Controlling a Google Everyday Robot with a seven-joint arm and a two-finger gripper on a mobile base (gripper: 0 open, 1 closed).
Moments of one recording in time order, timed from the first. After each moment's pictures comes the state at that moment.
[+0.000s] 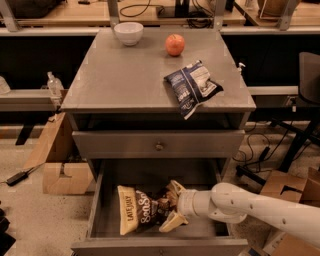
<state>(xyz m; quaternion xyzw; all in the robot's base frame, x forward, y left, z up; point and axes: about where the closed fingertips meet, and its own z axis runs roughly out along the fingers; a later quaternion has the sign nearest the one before) 0.519 -0.034 0.440 -0.56 0.70 0.22 0.39</state>
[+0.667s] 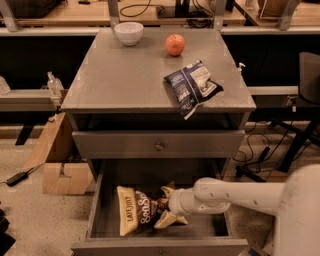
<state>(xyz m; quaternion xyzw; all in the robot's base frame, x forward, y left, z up) 0.527 -0.014 0.386 -0.62 0.69 0.20 0.32</state>
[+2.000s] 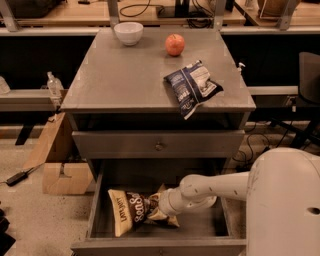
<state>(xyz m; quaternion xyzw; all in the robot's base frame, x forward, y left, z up) 0.528 0.017 0.366 -0.66 0.67 0.19 0.28</state>
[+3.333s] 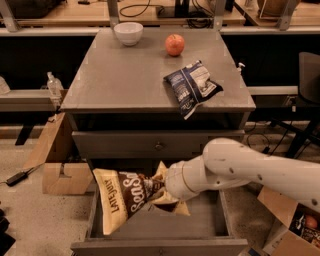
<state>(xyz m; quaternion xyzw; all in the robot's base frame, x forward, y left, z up) 0.461 0.010 0.641 -0.69 0.62 0.19 0.32</state>
